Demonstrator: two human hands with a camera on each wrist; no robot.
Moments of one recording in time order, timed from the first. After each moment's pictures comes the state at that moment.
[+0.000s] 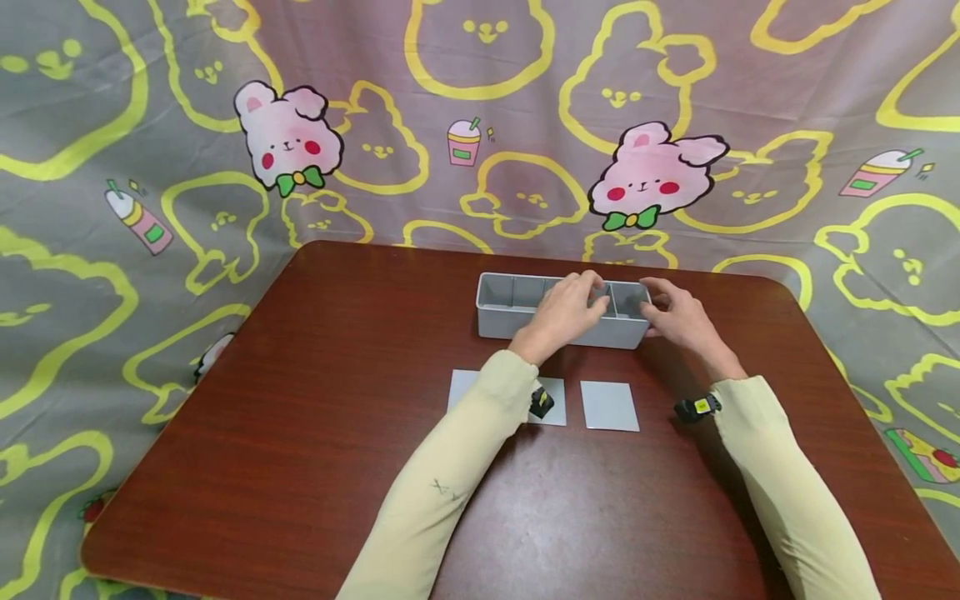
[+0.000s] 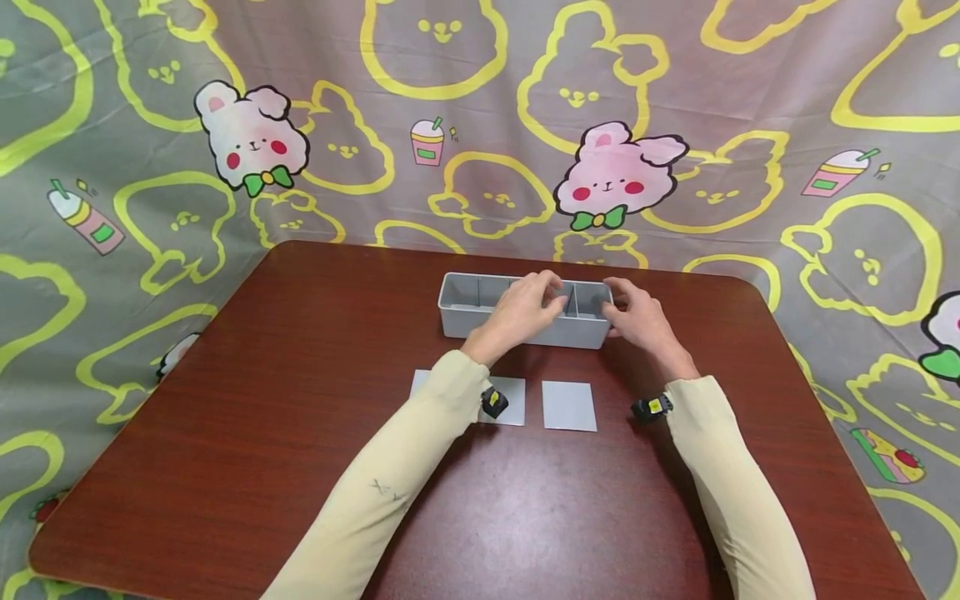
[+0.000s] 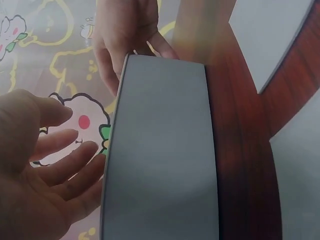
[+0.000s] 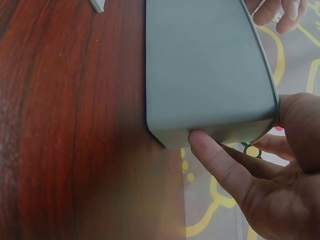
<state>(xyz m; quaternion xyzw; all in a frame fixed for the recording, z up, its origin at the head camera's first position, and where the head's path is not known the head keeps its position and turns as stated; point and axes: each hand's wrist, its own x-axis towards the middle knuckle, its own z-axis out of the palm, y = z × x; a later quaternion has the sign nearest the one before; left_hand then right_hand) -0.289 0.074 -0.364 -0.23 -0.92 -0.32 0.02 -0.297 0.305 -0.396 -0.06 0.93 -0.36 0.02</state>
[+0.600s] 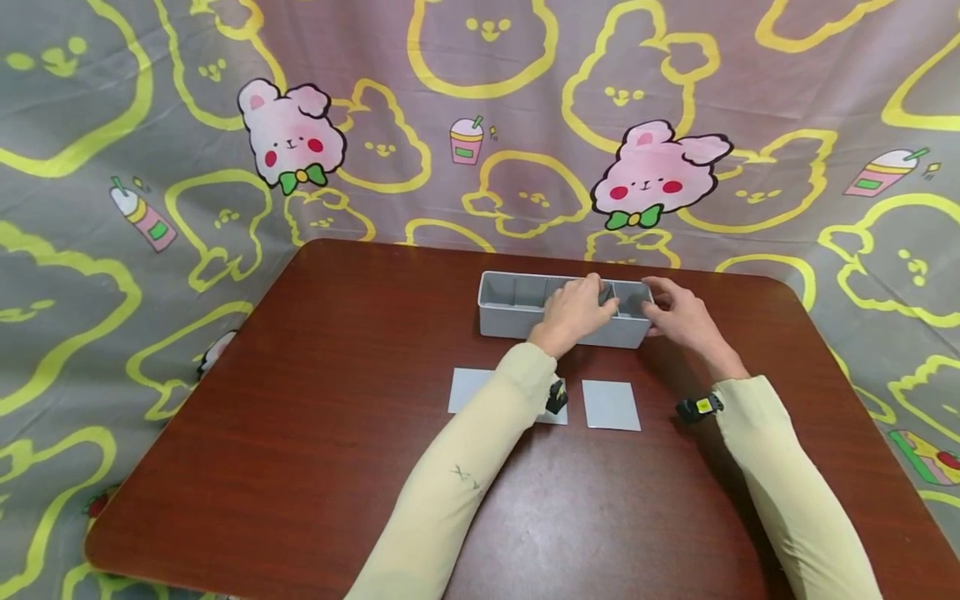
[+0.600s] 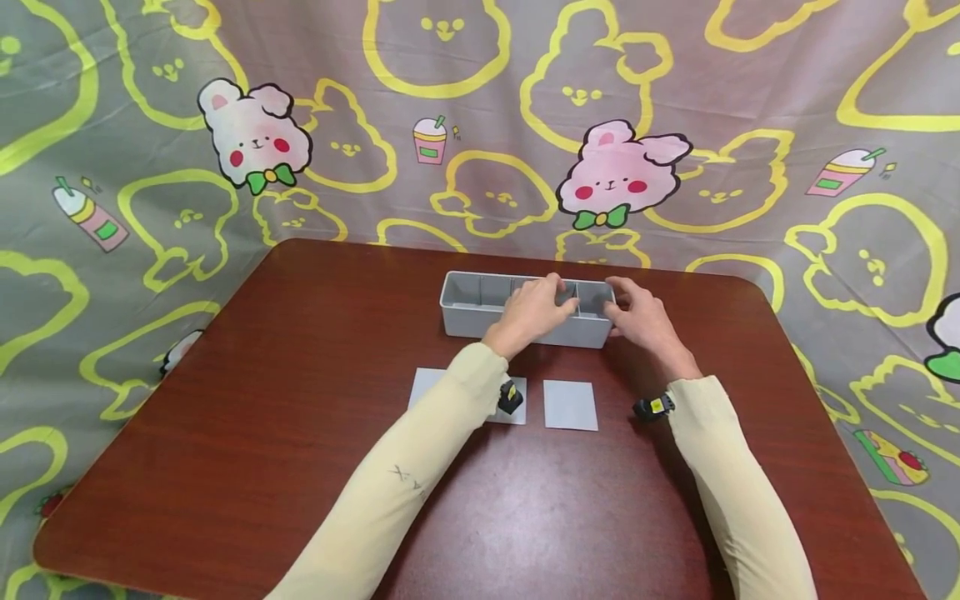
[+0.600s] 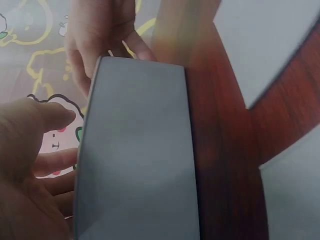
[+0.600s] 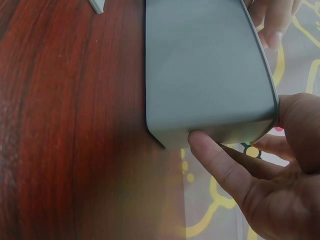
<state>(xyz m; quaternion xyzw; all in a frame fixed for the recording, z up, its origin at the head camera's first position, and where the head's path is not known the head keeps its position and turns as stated) -0.299 0.095 -0.371 -0.16 -0.95 -0.25 0.00 -0.294 0.304 -0.394 -0.07 0.93 -0.35 0.01</state>
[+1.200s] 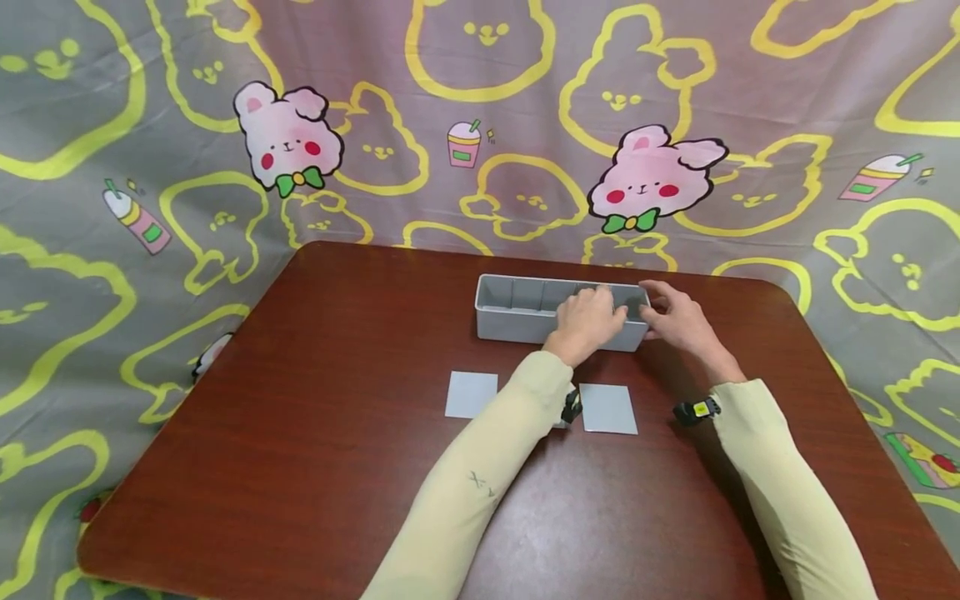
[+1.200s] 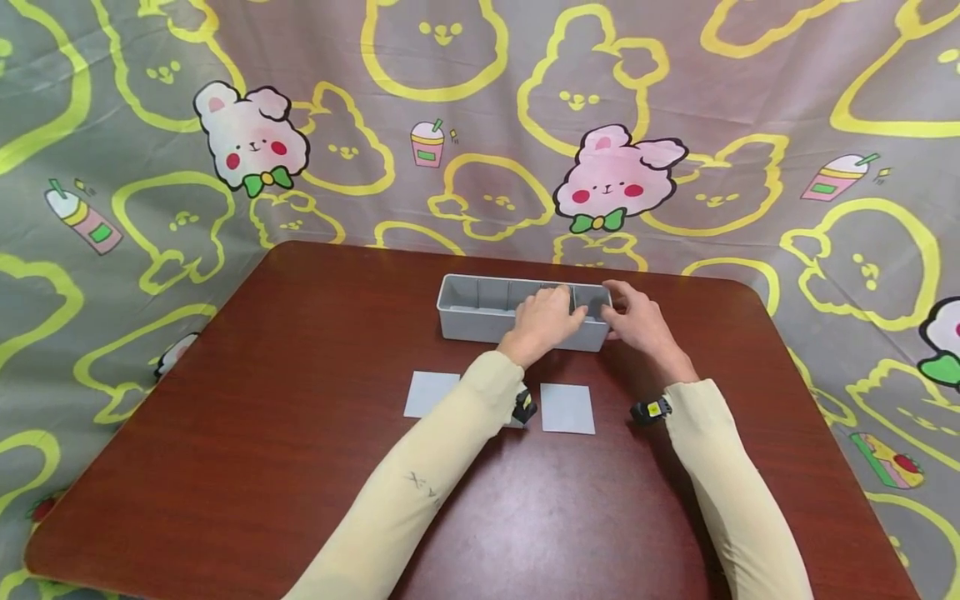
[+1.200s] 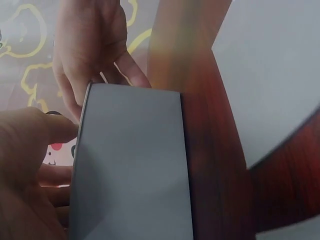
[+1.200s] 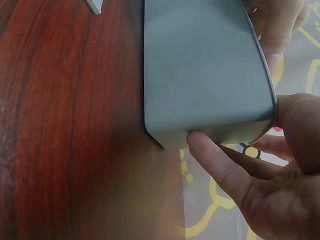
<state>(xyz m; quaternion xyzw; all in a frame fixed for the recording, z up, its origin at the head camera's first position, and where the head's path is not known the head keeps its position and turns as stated) -0.294 0.122 -0.376 -0.14 -0.97 -0.20 0.02 -0.296 0.306 -0.395 -0.07 0.93 -0.36 0.01</state>
